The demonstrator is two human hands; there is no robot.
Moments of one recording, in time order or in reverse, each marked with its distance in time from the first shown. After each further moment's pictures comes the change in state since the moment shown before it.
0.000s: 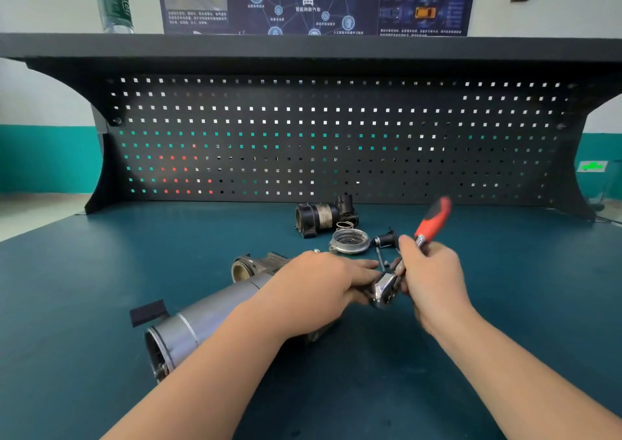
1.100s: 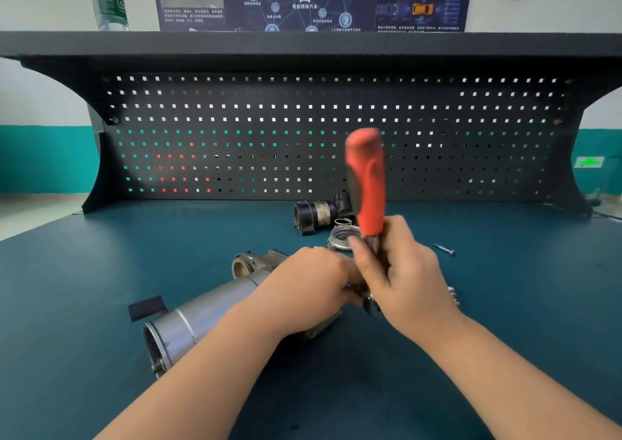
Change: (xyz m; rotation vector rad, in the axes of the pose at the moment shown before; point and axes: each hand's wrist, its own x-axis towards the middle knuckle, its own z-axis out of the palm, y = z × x) left_hand -0.006 0.004 0.000 0.036 0.075 -0.042; right_hand -0.038 -0.020 0.001 -0.357 -0.246 -1.093
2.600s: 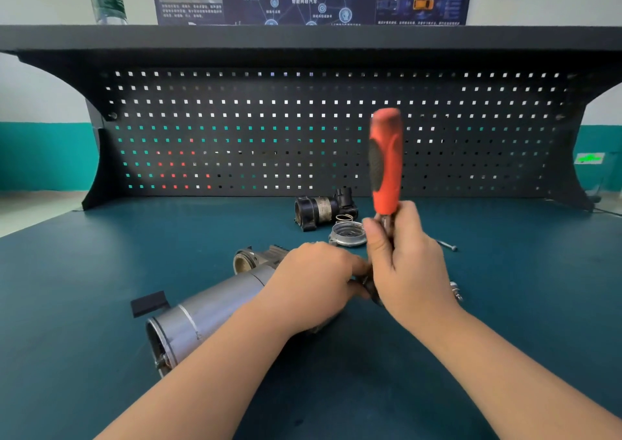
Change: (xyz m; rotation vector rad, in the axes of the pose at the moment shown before) left_hand 0.002 0.001 0.006 0.026 0.010 -0.075; right_hand 0.002 -0.005 0.004 -0.087 0.044 0.224
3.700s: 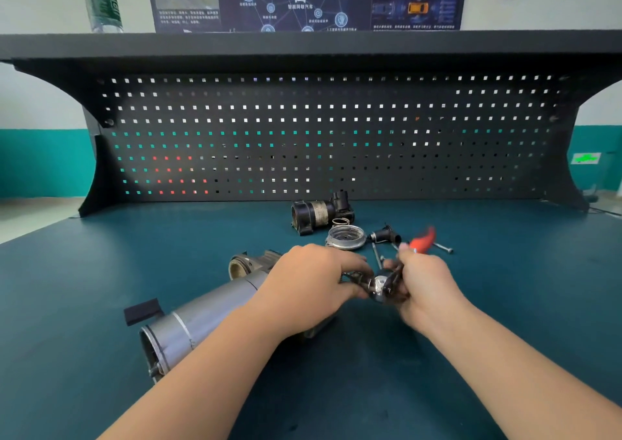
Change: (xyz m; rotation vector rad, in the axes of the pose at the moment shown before) left_hand 0.001 -0.003 0.001 -0.098 0.072 -0.028; right_hand 0.010 0.027 0.006 0.850 0.136 1.293
